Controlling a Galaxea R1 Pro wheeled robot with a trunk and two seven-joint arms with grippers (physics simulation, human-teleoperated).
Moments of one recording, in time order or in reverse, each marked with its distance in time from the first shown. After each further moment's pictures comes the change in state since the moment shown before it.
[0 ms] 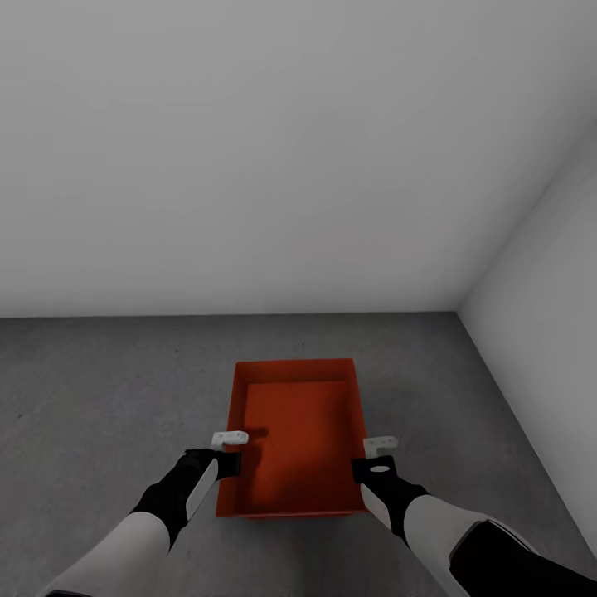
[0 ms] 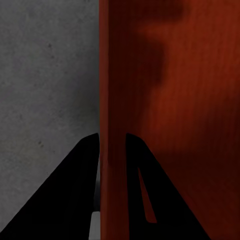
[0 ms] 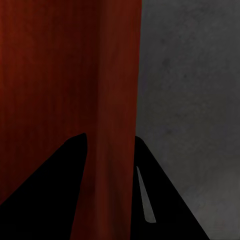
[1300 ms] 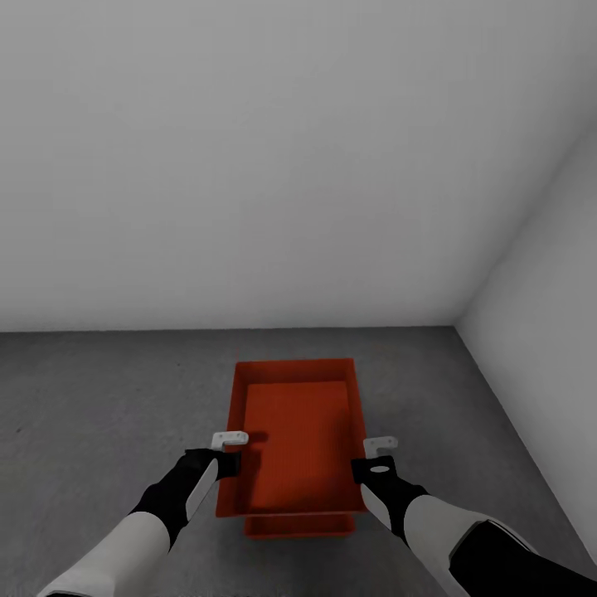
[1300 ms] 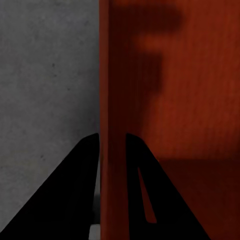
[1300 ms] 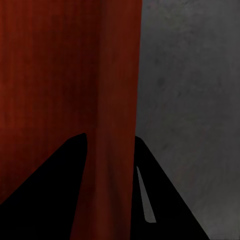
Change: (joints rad) left arm 0.000 0.000 0.000 0.000 0.000 0.001 0.000; right arm 0.000 0.000 0.000 0.001 0.000 0.000 0.000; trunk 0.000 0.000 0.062
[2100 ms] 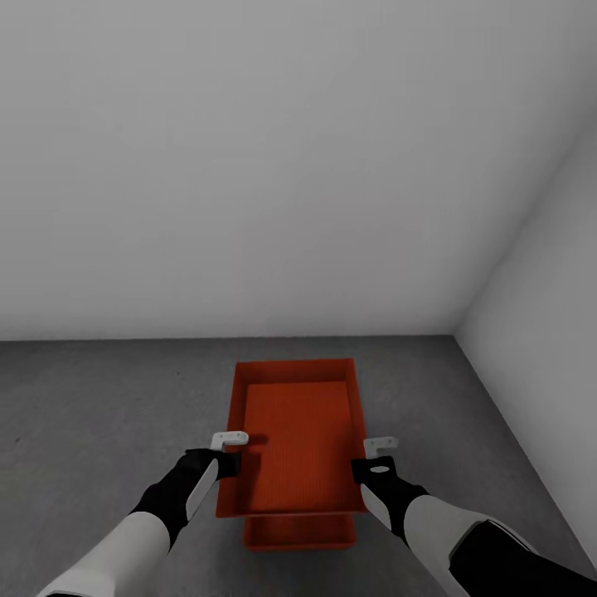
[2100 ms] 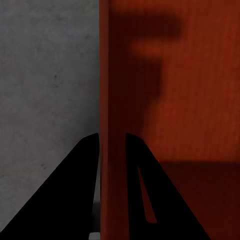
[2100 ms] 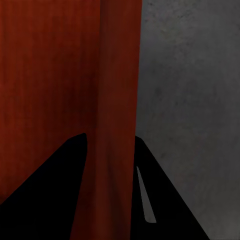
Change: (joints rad) left arm 0.000 0.000 0.000 0.000 -0.001 0.001 0.000; right arm 0.000 0.000 -0.001 0.001 0.000 0.000 0.001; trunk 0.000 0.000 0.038
